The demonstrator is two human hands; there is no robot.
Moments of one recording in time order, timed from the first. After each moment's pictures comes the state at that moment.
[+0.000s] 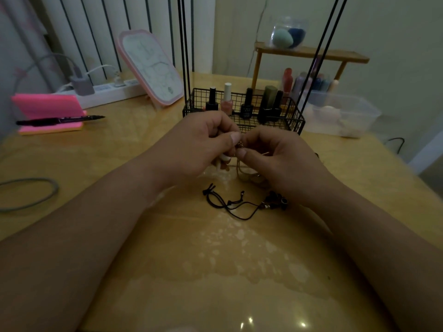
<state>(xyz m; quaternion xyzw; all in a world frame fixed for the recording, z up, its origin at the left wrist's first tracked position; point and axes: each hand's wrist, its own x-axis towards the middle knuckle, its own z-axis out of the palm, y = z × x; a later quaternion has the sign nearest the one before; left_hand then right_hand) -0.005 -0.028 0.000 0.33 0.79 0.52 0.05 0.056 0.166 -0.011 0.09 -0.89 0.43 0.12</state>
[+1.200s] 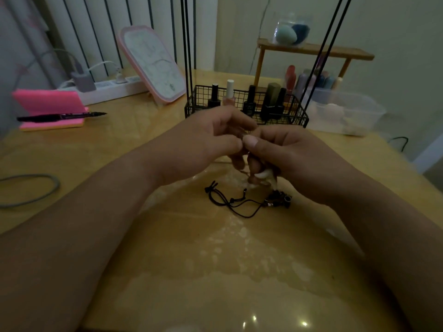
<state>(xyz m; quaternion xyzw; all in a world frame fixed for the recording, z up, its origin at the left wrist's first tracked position) -0.001 -0.032 0.010 0.36 0.77 0.51 0.12 0.070 0.168 0.013 0.10 -0.83 0.55 -0.02</state>
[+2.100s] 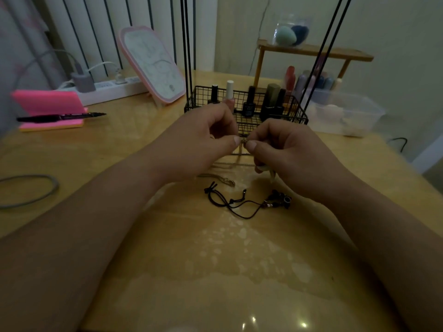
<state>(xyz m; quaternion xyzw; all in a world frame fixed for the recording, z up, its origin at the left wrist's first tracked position) -0.009 -0.030 0.001 0.35 0.82 0.45 -0.02 0.060 0.171 0.001 0.08 -0.90 0.42 0.11</state>
